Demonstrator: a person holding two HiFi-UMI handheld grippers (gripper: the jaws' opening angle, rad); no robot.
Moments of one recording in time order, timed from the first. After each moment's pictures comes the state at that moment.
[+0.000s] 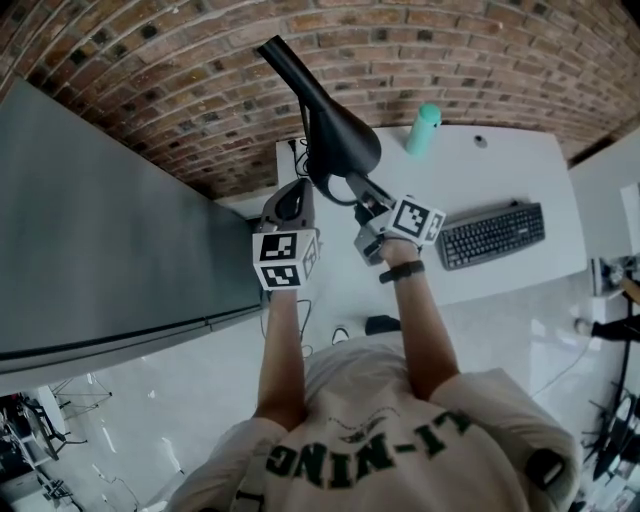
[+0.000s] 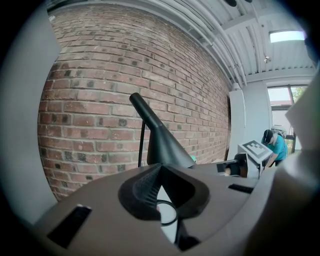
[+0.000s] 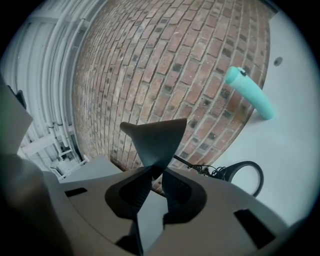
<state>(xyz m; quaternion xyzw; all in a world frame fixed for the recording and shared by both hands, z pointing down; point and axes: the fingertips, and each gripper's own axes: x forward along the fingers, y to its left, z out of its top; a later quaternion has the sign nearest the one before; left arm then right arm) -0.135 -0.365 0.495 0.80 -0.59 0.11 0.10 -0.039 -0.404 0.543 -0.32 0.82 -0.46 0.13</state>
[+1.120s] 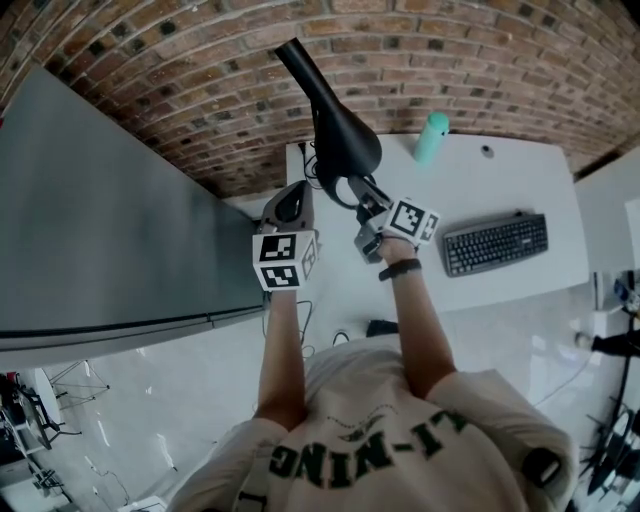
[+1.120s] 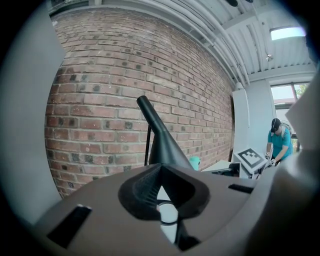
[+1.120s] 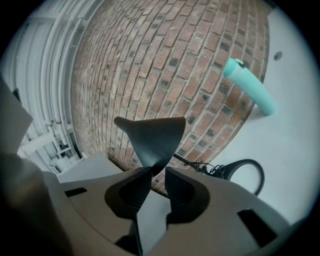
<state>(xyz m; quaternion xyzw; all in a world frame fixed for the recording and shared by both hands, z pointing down) -0.152 -0.359 0.489 0.78 -0.60 0.10 0.10 -0.052 -0.414 0.563 -0.31 0.82 -0.46 0.12</state>
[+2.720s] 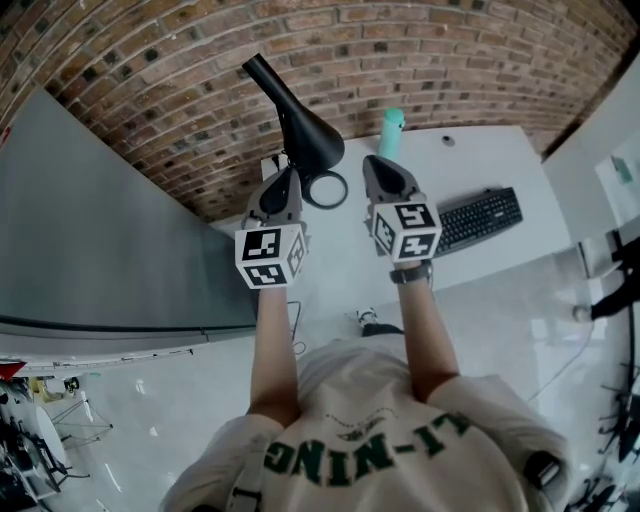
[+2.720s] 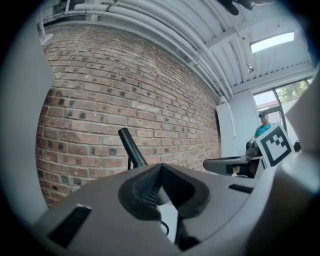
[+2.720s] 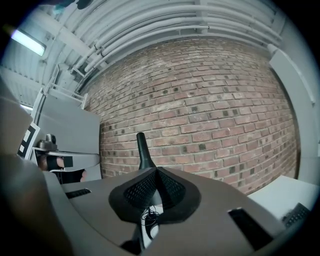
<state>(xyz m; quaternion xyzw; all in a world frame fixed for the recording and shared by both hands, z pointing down) -0.106 -0.315 0.400 0.83 -0.56 0.04 0.02 0.037 -0.345 0.424 -0.53 0.85 -0.06 -0.01</state>
